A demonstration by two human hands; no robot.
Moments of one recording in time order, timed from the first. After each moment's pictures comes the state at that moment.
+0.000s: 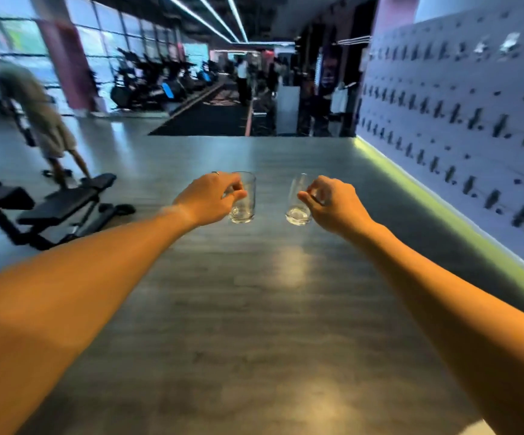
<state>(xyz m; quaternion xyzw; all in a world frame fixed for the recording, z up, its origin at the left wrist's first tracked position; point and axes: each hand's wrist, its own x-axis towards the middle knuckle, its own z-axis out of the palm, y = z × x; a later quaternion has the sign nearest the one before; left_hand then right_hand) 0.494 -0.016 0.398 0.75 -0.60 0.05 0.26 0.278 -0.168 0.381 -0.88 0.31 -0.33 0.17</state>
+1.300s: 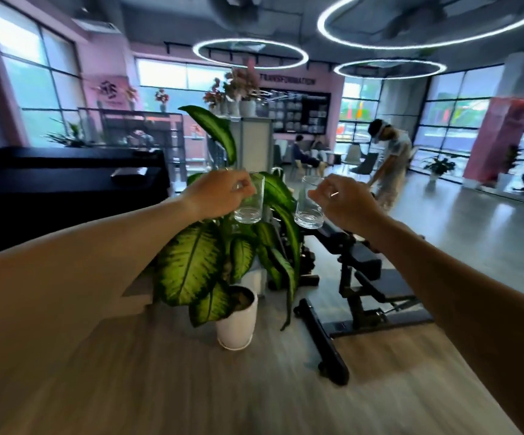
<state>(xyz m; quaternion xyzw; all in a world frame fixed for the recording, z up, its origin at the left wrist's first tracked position) 1.115 0.414 0.503 0.96 -0.02 0.23 0.17 1.200 0.169 0.494 -0.86 -0.30 -0.19 0.35</state>
